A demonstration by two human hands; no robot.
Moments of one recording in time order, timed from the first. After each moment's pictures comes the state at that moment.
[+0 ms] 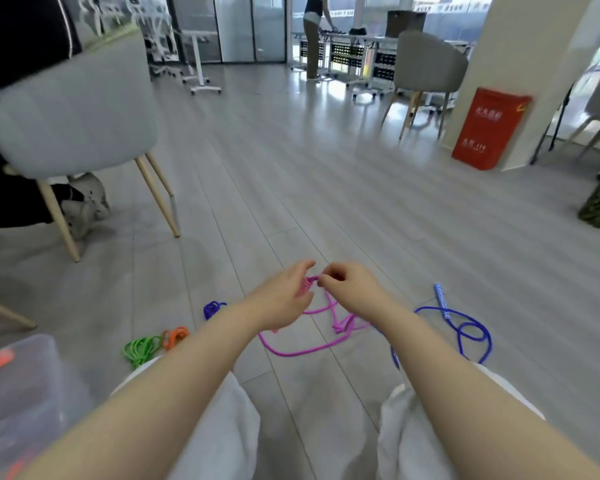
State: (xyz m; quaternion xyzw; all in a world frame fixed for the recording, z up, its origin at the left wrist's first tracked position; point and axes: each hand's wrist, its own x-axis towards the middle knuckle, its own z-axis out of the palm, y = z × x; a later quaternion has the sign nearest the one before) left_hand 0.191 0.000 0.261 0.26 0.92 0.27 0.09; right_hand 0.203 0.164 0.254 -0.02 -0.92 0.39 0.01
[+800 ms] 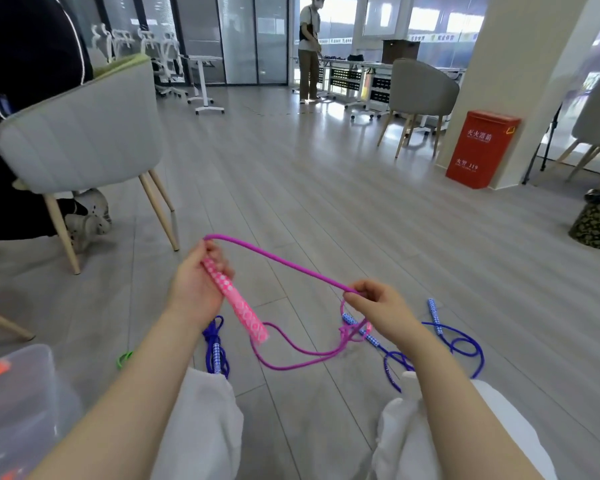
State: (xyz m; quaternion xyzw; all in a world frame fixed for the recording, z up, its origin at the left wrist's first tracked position) left_hand 0.181 -0.068 0.287 -0.01 0.33 0.94 0.03; right_hand 0.253 0.213 0.269 -0.07 -0.84 0.53 0.03
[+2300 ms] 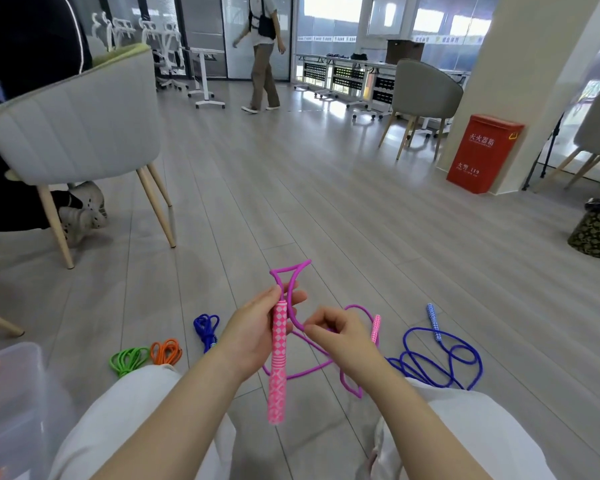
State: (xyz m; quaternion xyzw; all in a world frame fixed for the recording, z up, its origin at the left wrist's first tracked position) left_hand 0.224 -0.003 0.260 -0.06 0.51 0.84 0.18; right_hand 0.261 0.149 0.249 -0.01 -0.80 0.60 -0.01
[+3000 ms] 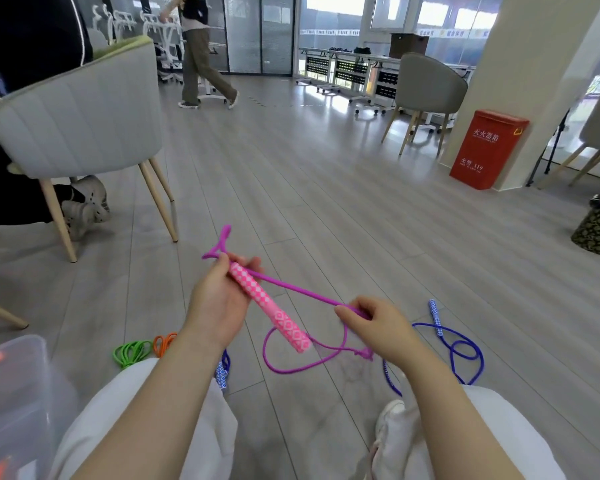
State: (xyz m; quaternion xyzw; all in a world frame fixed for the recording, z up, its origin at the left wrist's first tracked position) left_hand 0.200 -0.039 0.282 -0.07 0.34 0.94 0.03; right_hand 0.256 0.199 0.257 -0.05 -0.91 0.40 0.03
